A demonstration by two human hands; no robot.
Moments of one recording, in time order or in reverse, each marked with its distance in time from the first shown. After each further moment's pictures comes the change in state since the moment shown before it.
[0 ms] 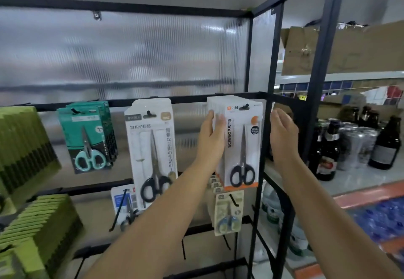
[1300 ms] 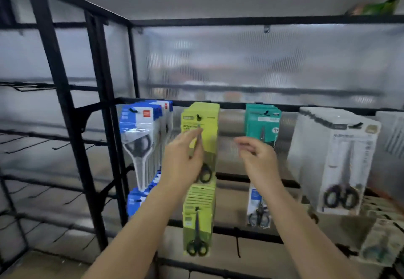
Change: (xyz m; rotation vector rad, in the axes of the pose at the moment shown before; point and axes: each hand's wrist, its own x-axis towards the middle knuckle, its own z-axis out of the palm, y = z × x) left_hand -0.139 0.014 -0.417 0.712 0.526 0.310; right_hand -0.276 -0.095 0.305 -0.094 -0.617 -0.135
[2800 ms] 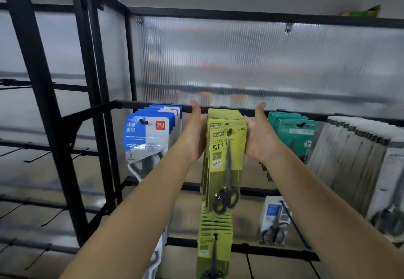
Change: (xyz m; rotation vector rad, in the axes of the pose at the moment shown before) left_hand 0.126 -0.079 0.028 -0.967 -0.465 -0.692; right_hand 0.121 -0.015 0.073 0.691 -0.268 0.503
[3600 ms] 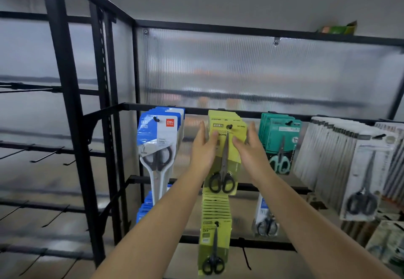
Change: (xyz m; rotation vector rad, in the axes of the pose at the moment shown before) left_hand -0.044 -0.038 0.004 0.282 0.141 0.308; right_hand -0.052 0.050 0.014 -0.491 0.239 -0.334
